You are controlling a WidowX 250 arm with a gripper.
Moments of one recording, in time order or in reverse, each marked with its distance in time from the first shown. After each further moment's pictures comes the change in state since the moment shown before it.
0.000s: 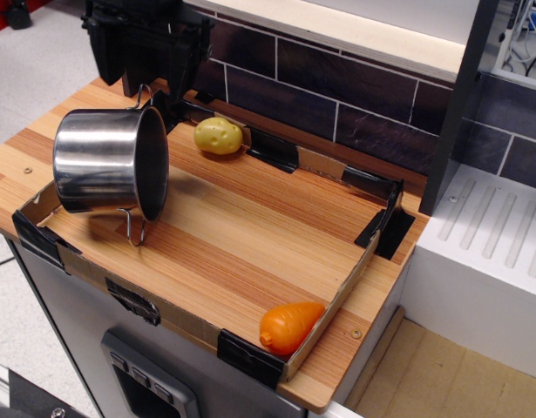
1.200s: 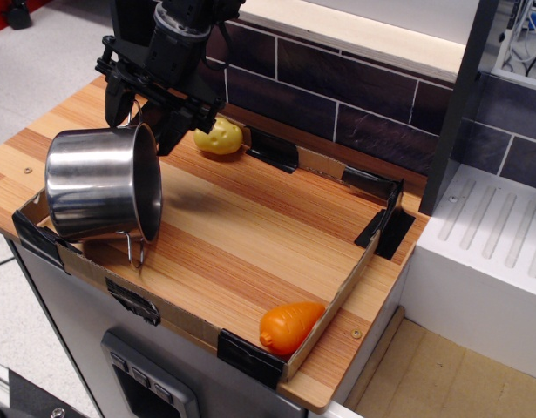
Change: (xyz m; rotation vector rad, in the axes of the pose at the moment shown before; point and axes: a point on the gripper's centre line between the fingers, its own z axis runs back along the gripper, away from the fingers) arm -0.008 0.003 -0.039 0.254 0.042 -0.001
